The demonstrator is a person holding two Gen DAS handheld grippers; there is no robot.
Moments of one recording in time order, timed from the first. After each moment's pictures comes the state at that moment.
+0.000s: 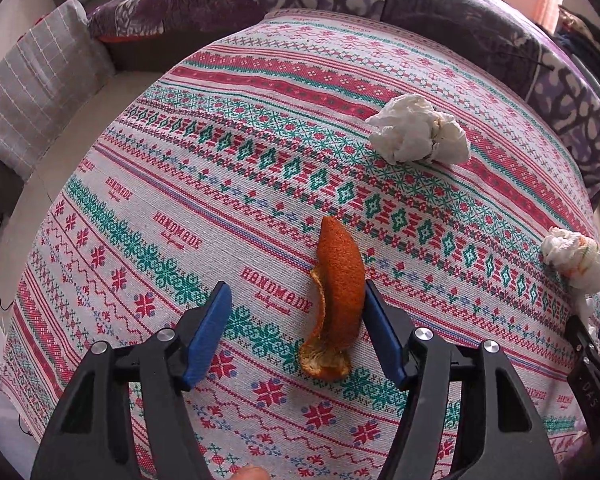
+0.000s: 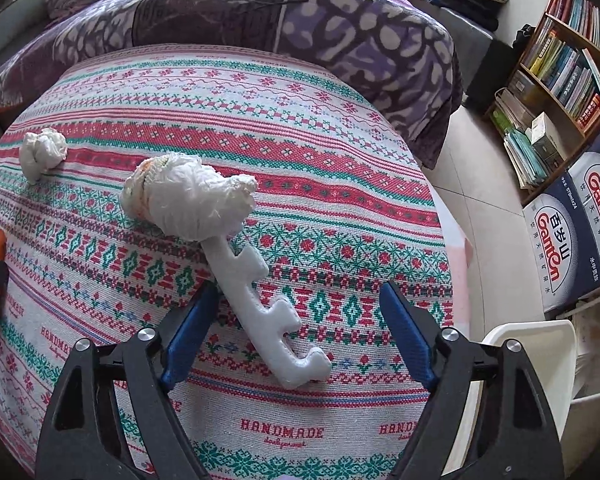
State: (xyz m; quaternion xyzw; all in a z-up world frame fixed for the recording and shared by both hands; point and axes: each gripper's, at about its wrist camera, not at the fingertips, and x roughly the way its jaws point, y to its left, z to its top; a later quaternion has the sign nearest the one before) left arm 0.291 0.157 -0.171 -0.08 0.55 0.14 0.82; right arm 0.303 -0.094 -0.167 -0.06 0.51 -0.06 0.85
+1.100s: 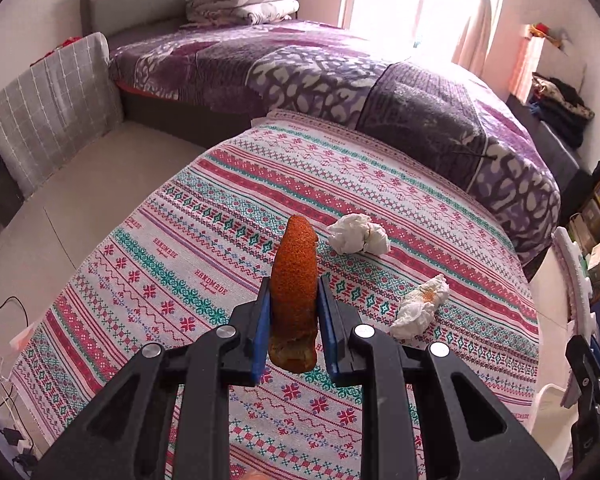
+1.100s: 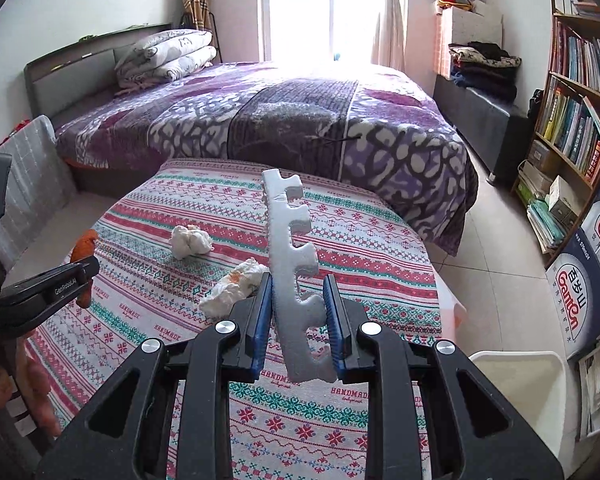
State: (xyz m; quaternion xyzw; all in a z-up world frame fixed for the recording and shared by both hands) left arm 0.236 0.150 -0.064 -0.11 0.42 0.13 0.89; right arm 0.218 -0.059 -0.038 -0.03 0.36 0.03 0.93
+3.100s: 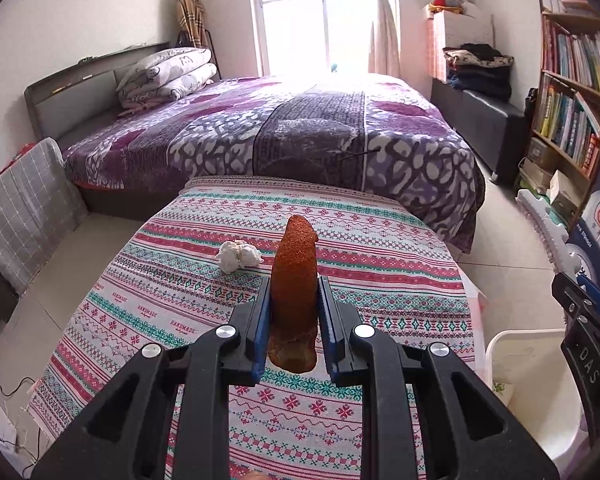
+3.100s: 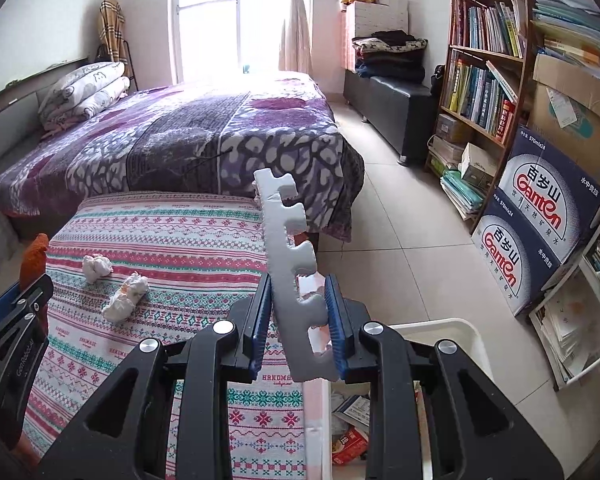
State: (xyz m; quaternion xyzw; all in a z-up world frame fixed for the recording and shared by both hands) left arm 0.188 -0.006 -0.017 0.01 0.35 0.04 0.94; right arm 0.179 -0.175 -0.016 0.01 0.34 -0.11 0.93
